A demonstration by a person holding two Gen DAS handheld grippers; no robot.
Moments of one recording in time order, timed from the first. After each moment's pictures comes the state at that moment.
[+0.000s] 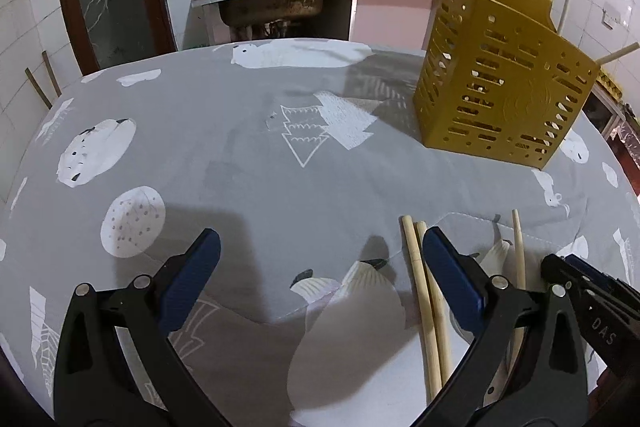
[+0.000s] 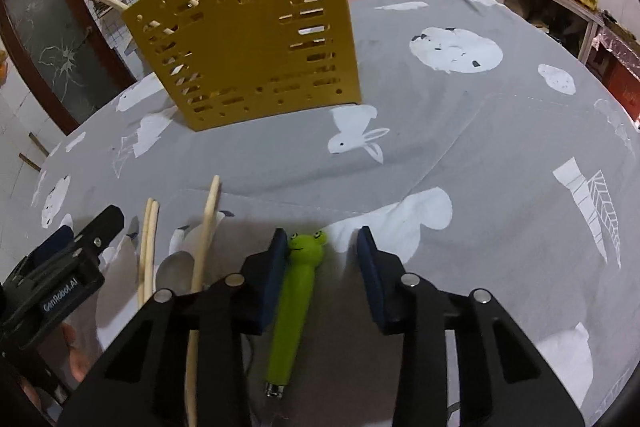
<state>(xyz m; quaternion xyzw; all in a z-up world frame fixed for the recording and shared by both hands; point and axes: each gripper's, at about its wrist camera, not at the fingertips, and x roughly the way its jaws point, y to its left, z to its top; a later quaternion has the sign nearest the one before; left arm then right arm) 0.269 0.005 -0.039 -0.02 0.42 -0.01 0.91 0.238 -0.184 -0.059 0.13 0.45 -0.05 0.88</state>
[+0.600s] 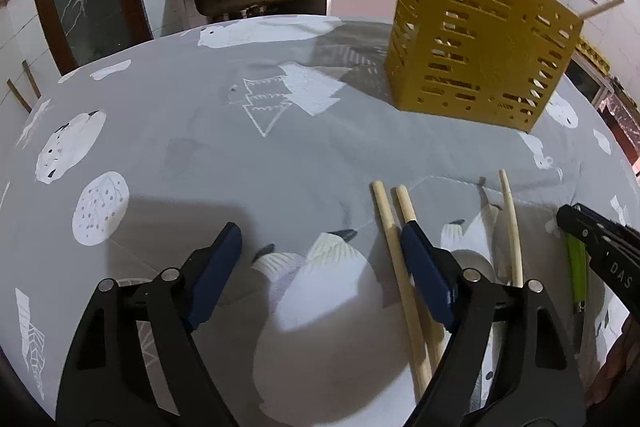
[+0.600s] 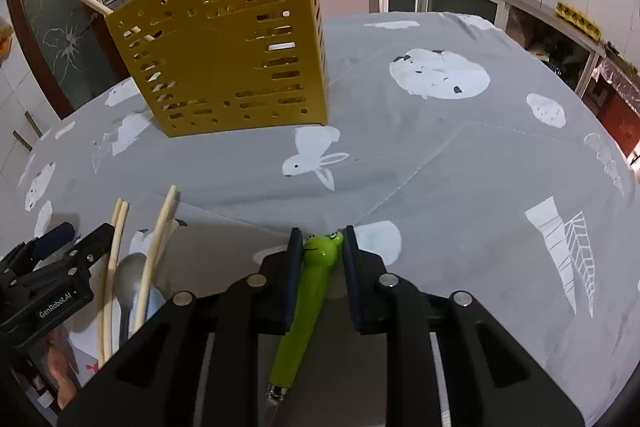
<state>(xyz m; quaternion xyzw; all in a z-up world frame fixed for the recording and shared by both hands) 0.266 -0.015 -0.055 0.01 0.44 -0.04 0.90 0.241 -0.210 -0.058 0.09 0.44 -0.04 0.89</state>
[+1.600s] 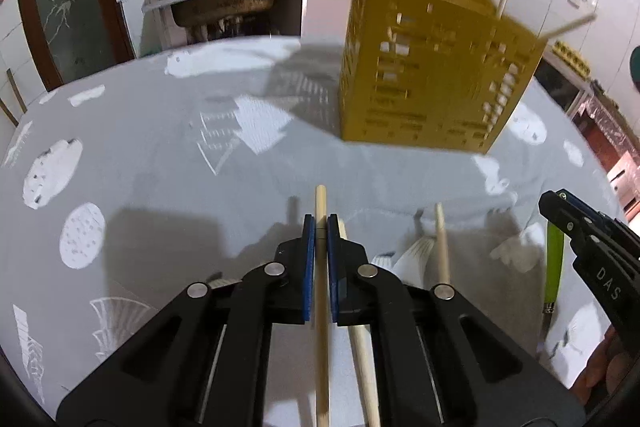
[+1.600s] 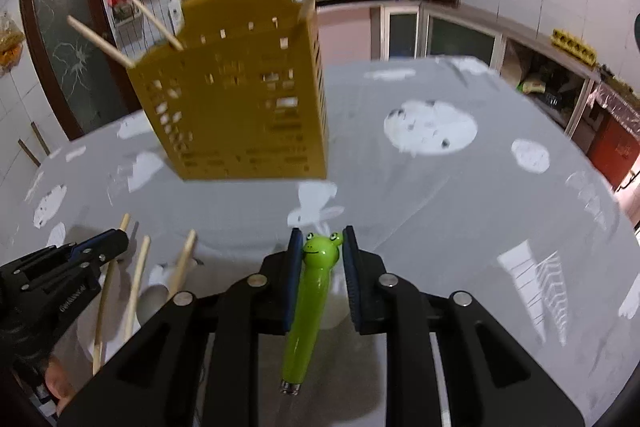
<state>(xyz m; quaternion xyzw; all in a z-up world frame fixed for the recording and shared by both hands) 0.265 -0.041 -0.019 -0.01 0.42 -0.08 0.90 0.231 -0.217 -0.017 0.08 0.37 -0.04 0.93</state>
